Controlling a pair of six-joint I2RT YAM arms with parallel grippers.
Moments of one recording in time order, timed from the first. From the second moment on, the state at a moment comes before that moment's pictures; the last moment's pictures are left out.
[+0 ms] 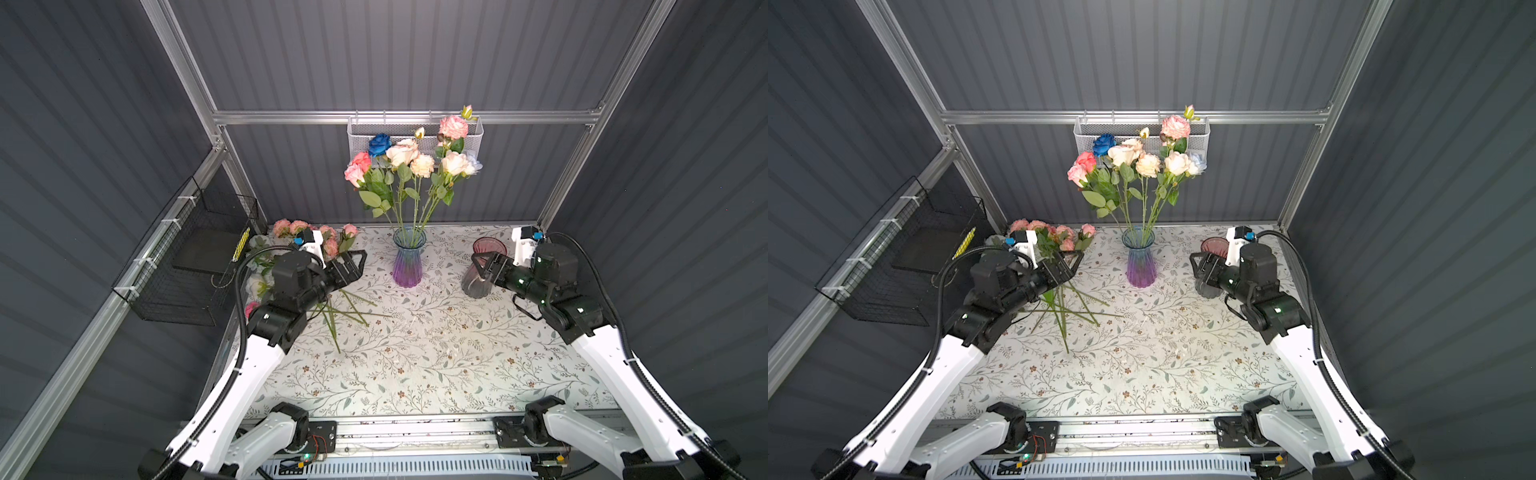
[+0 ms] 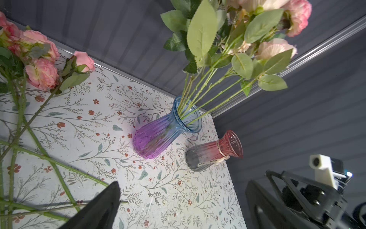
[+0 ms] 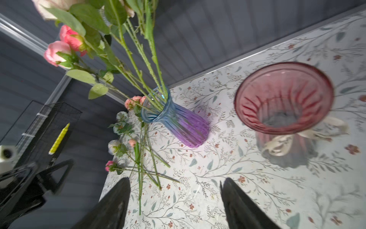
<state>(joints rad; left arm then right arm) -0.39 0.95 0.99 -0.30 0.22 -0.72 0.29 1.00 1.06 -0.47 -0.16 0.61</state>
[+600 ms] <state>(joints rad) -0.39 0.73 0.91 -0.46 0.25 -0.69 0.02 1.47 1.32 -0.66 -0.12 0.56</state>
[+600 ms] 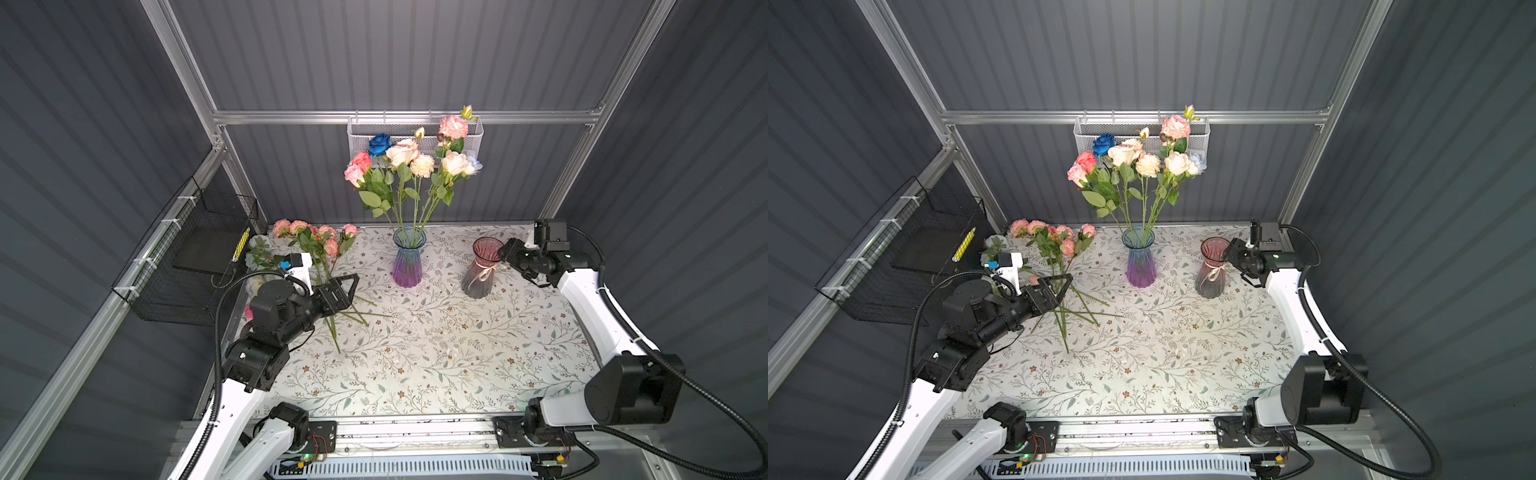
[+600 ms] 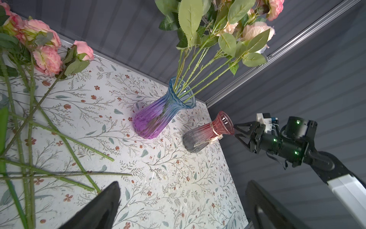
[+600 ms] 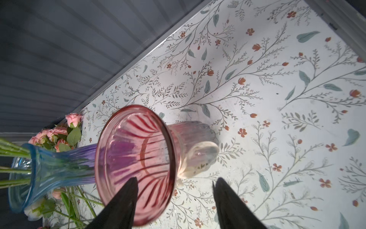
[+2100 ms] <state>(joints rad) -0.39 0.72 0.89 -0.56 0.20 -0.62 0.66 1.61 1.56 -1.12 -0.27 0.49</state>
